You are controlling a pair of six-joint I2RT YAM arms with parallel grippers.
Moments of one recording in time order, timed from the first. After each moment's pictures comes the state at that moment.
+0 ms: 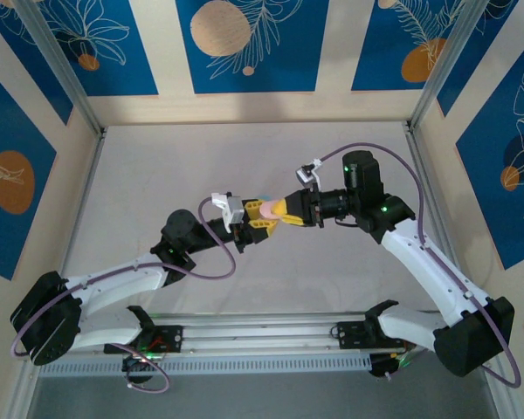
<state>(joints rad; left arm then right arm) -0.84 1.18 0.59 0.81 0.48 -0.14 0.44 1.12 1.03 -0.40 -1.11 0.97</state>
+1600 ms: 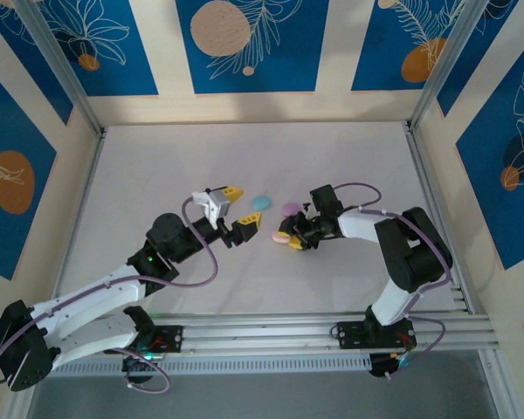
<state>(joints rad) -0.85 0.96 0.58 0.47 0.12 -0.08 0.39 1.67 0.77 -0.18 -0.59 0.95</state>
